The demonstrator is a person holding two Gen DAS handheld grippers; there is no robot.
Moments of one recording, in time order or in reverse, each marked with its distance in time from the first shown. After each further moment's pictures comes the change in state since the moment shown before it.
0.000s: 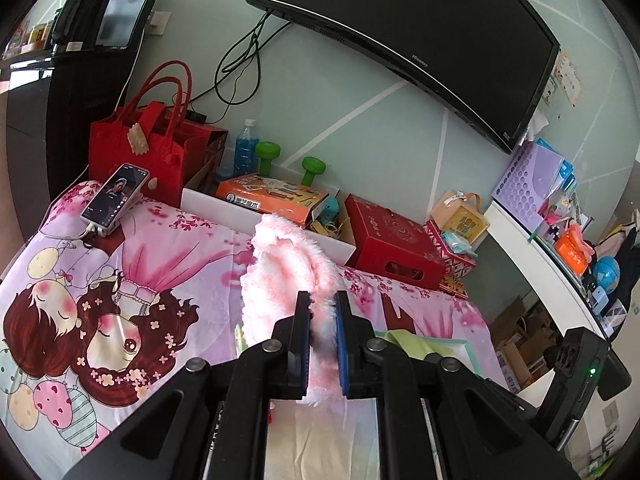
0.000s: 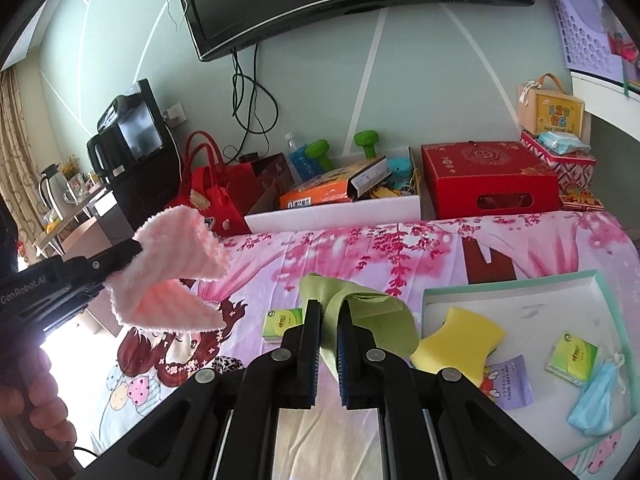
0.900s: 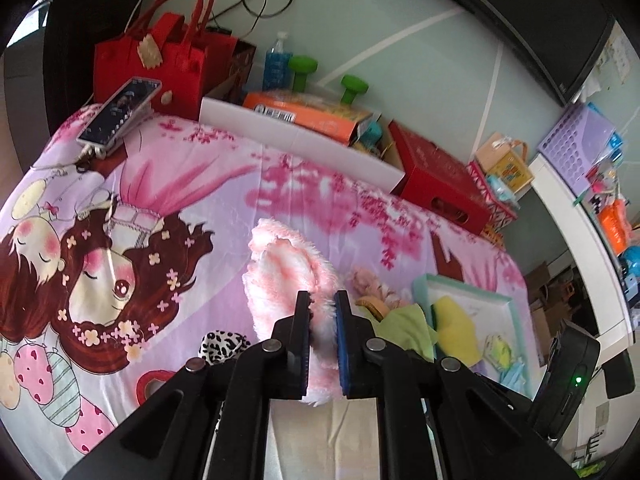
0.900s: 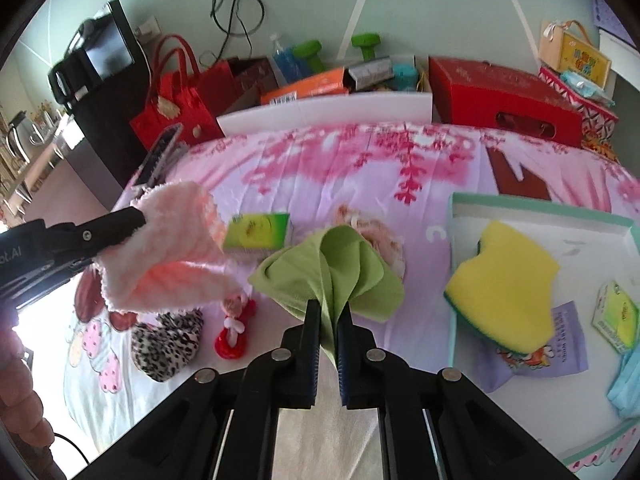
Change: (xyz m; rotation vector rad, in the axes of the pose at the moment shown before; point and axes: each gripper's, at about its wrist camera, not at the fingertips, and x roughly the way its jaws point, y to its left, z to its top) left arm 0.073 0.033 -0.030 -0.062 0.240 0.090; right arm 0.089 0.003 -0.047 -0.023 0.287 -0.049
